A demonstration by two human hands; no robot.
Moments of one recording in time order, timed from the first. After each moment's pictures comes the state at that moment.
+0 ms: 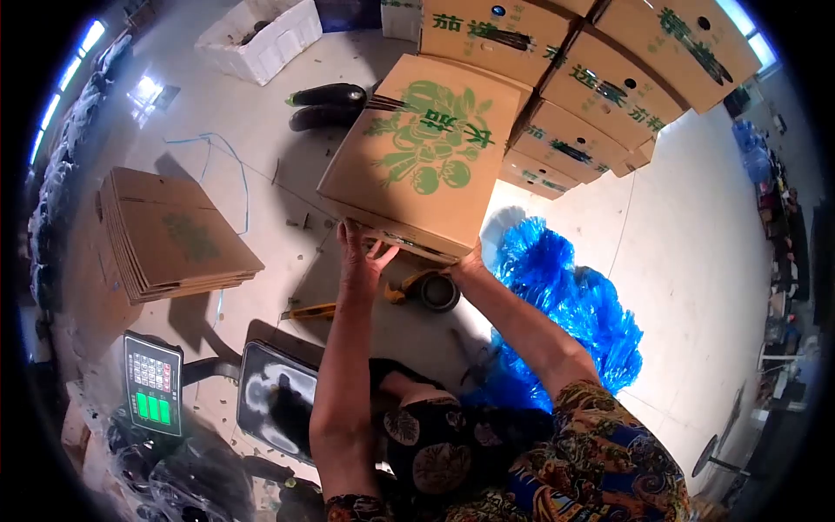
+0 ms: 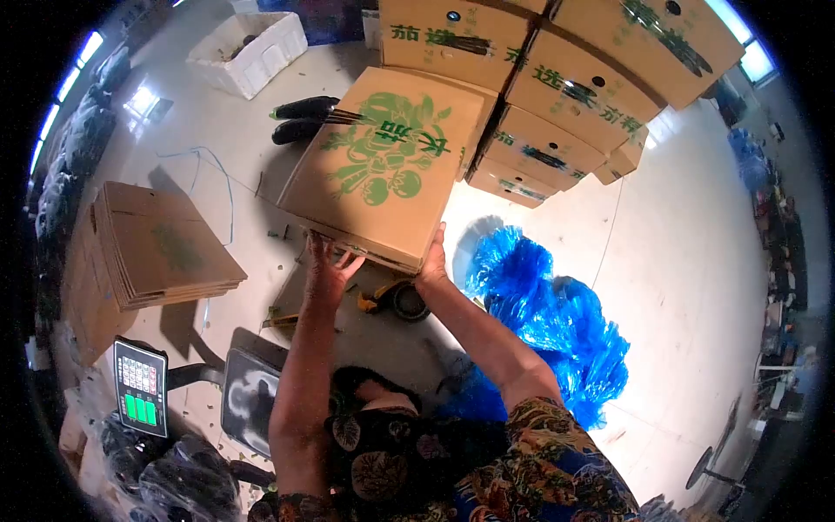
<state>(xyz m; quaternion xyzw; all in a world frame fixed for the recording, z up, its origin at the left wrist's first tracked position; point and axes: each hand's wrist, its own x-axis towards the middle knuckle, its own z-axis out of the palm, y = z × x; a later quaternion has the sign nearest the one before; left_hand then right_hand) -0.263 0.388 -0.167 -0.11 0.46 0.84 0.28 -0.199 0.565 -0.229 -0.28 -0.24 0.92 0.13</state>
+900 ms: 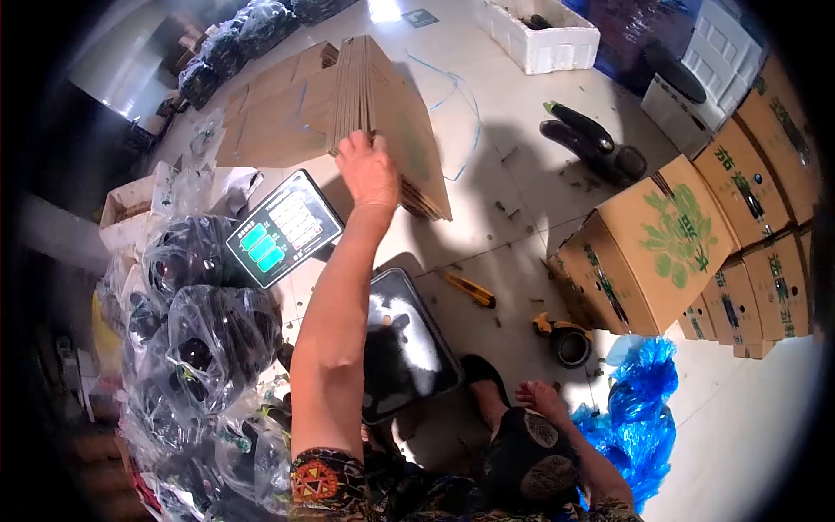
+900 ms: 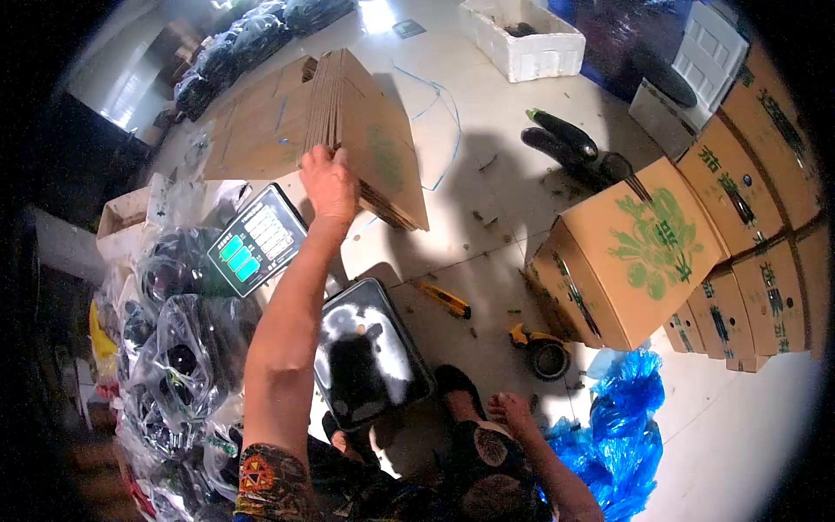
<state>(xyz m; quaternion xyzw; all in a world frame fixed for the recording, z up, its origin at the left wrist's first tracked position) -0.362 0.098 -0.036 -0.05 0.94 -0.05 -0.33 -0.016 0.475 -0.314 -0.26 -0.48 0.73 -0.42</state>
